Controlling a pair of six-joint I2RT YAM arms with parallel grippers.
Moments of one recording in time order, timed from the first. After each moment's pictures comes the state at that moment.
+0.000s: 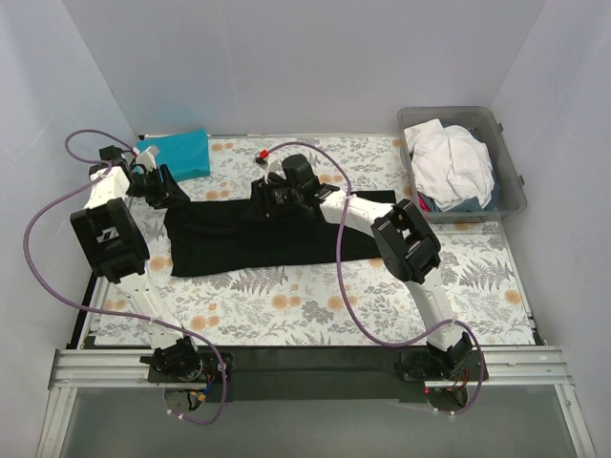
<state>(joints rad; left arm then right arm) 0.39 2.07 1.66 -0.82 0.76 0.11 0.77 2.24 1.70 0.17 -0.64 0.39</state>
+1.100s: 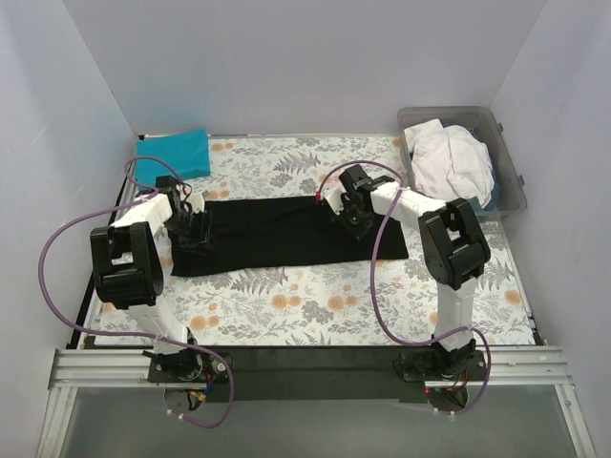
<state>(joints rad) 0.13 1.75 1.14 -0.81 0.42 0.12 0.52 2.00 1.42 -0.72 -0.16 -0.45</state>
